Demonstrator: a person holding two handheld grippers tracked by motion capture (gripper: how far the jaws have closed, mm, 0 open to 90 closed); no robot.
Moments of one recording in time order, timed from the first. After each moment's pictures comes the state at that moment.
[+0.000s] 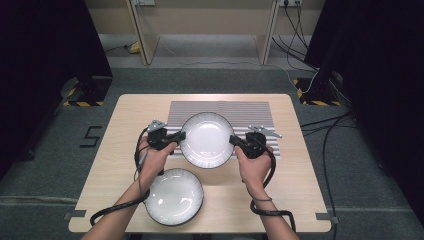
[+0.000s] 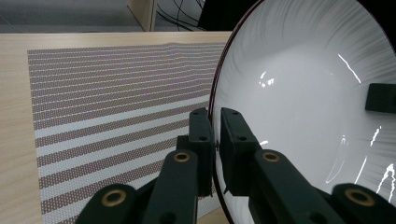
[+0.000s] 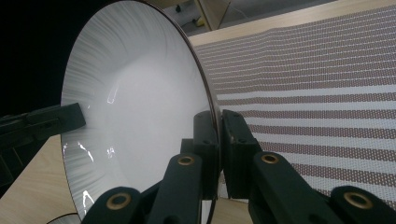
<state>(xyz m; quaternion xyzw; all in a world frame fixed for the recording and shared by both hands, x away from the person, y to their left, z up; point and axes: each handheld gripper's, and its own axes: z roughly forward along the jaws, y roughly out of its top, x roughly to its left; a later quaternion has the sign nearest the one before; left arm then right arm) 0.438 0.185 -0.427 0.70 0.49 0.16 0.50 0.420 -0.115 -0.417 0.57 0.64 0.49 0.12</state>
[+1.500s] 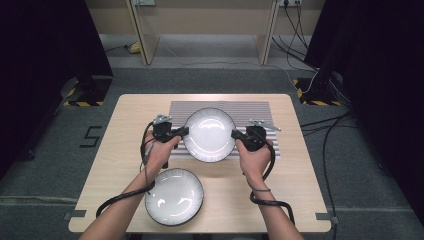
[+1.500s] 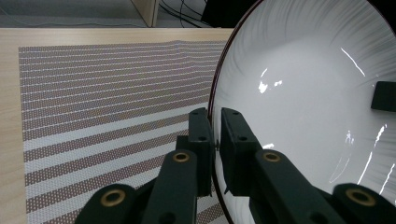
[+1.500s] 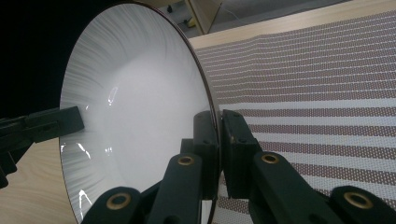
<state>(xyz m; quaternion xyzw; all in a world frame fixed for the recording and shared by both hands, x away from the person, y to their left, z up) 0.467 0.176 -0.433 0.70 0.50 0.15 0.49 0.445 -0.119 -0.421 0.58 0.64 0.48 0.13</state>
